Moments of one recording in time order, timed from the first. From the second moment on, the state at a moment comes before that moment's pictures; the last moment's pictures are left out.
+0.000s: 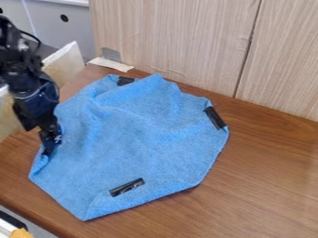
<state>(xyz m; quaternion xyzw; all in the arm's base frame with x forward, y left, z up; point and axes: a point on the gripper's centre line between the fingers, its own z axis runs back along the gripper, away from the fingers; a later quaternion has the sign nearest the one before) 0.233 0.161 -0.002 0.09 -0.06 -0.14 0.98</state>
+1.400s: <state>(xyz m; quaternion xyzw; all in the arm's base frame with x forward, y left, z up) 0.224 0.159 -0.020 0.09 -0.01 -0.13 0.99</state>
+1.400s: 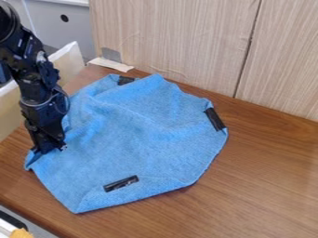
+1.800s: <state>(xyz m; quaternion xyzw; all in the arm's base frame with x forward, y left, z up) 0.218 0.154 -0.017 0.09 -0.01 -0.12 0.99</state>
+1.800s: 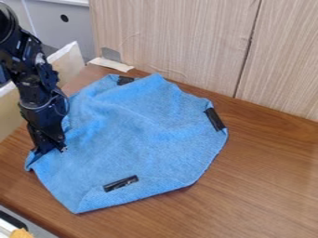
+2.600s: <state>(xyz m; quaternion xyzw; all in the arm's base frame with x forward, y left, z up) 0.295 0.069 0.070 0.11 -0.12 -0.20 0.97</state>
